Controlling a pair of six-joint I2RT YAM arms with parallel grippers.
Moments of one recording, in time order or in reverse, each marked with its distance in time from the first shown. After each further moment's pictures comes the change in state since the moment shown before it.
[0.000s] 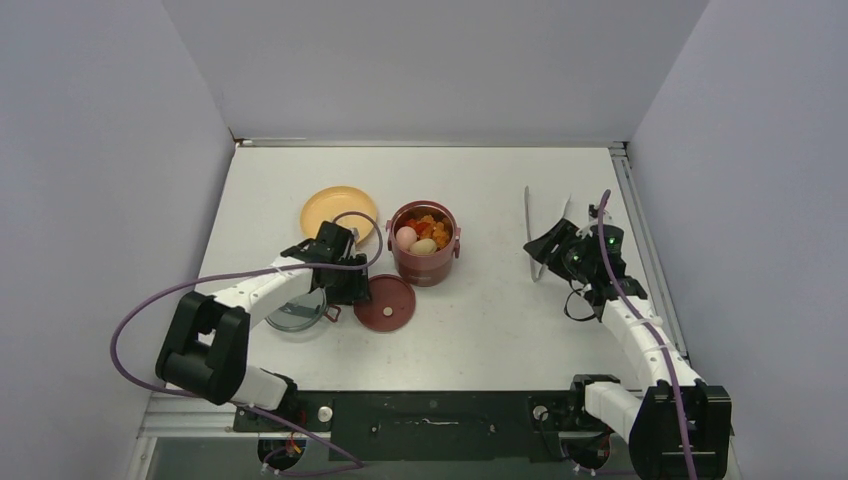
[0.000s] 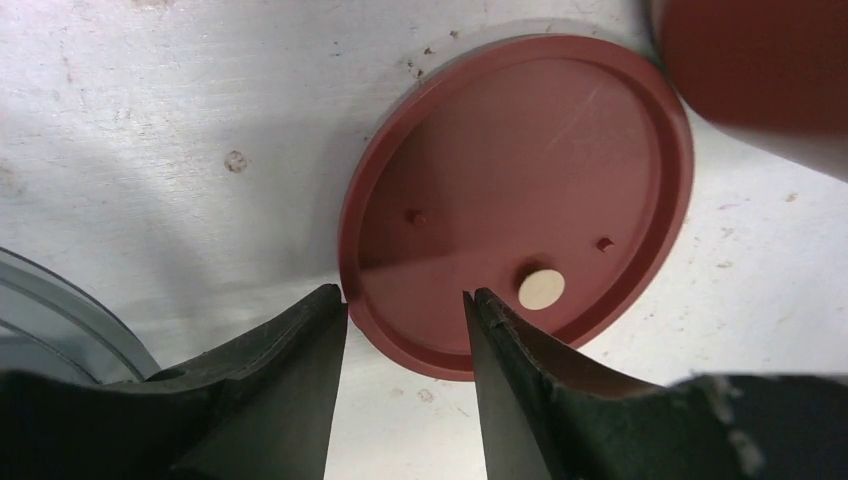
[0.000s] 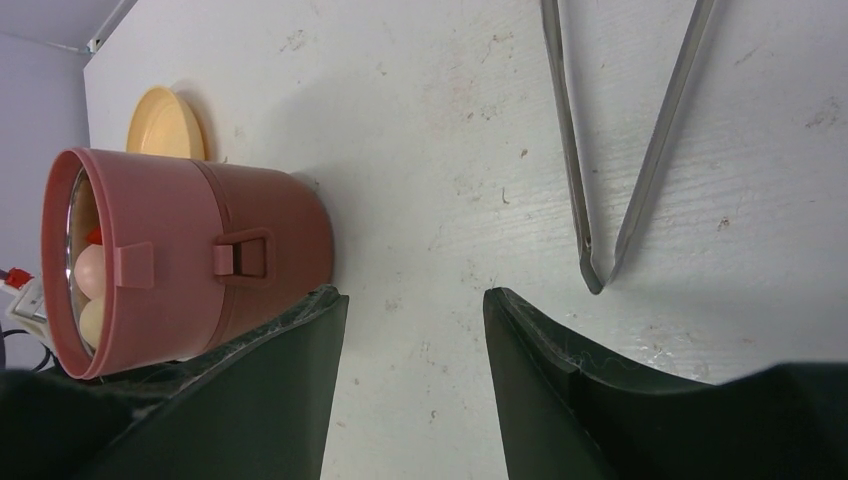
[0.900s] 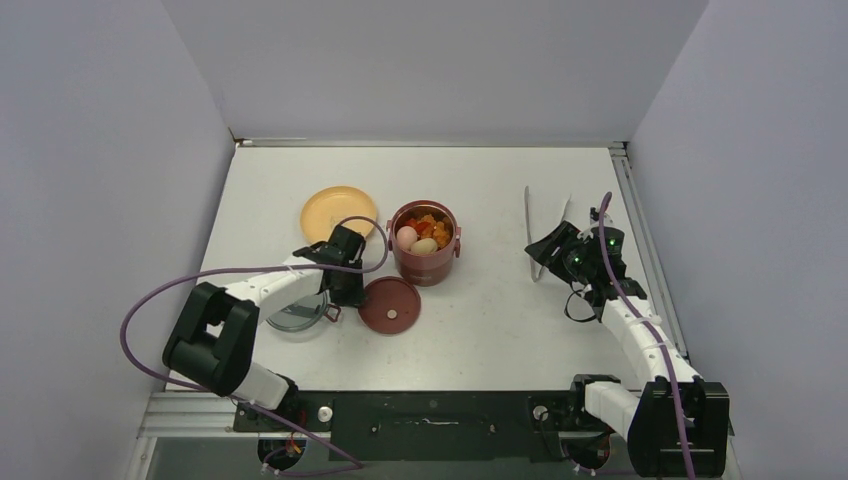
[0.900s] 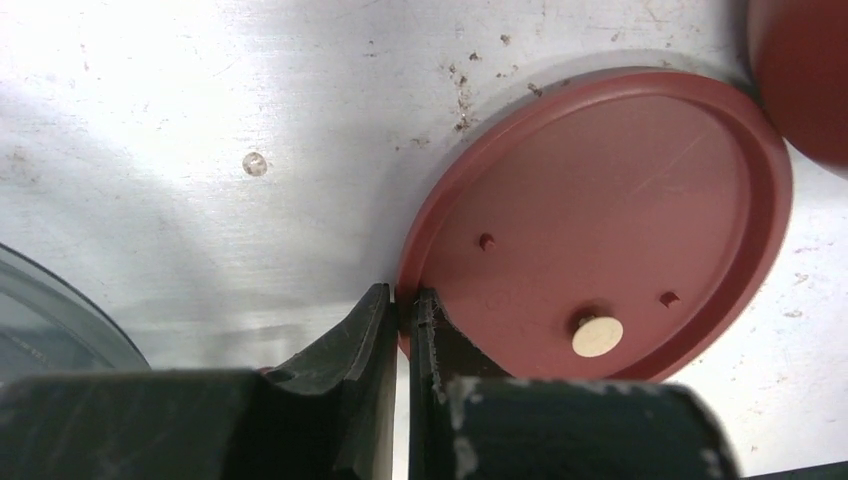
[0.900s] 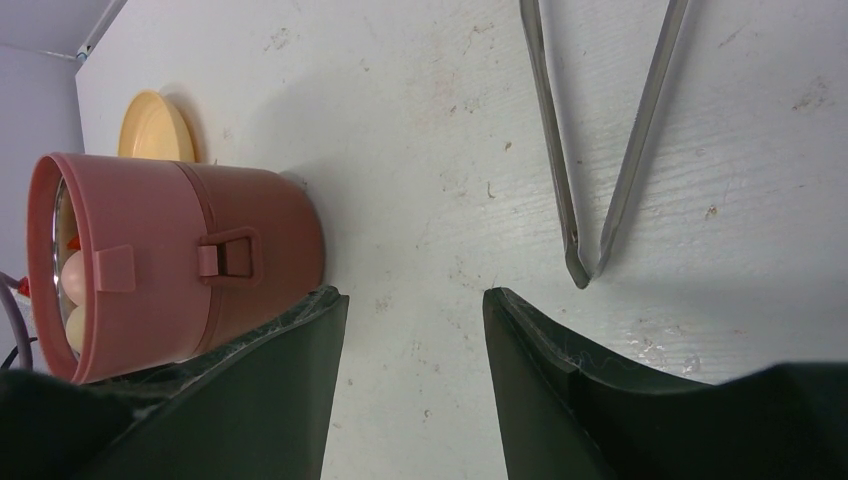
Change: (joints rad) left arm -0.072 0.084 0.011 -0.002 -0.138 -0.048; right arm -0.018 0.013 -0.022 0.015 -0.009 0.013
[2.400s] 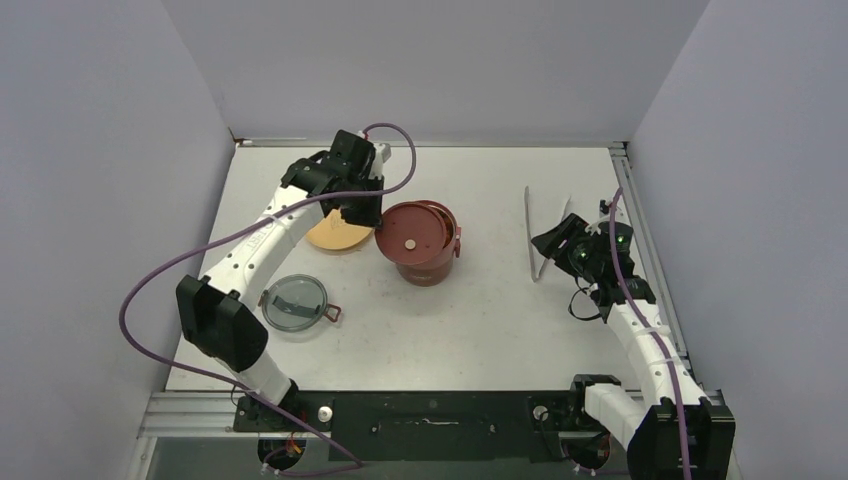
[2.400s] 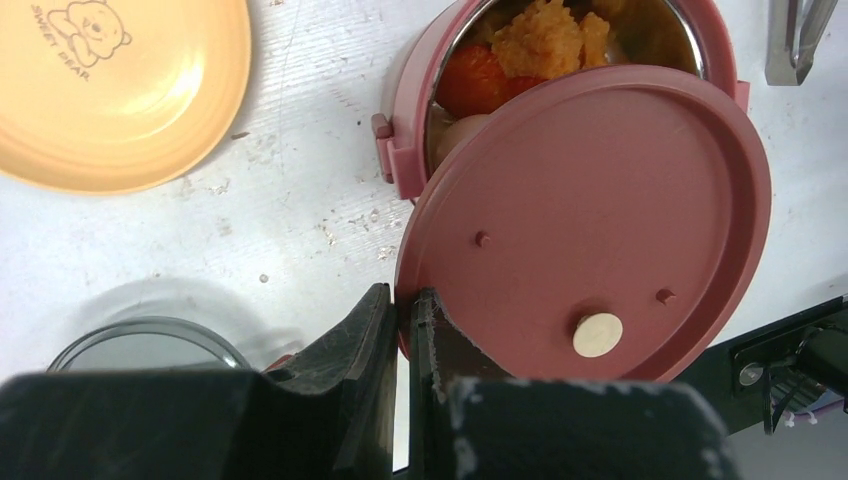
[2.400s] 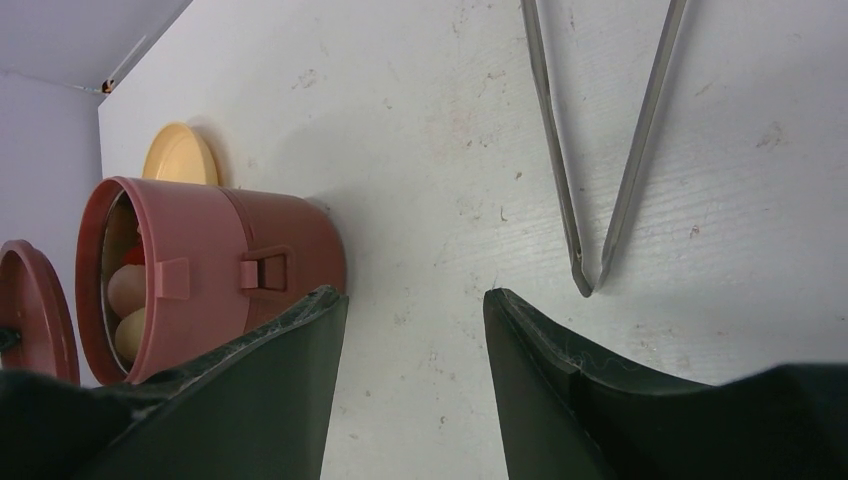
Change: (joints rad) left arm -0.015 0.117 0.851 -0.505 0.069 0.246; right arm 0.000 -0.076 0.069 -0.085 0.045 -0.002
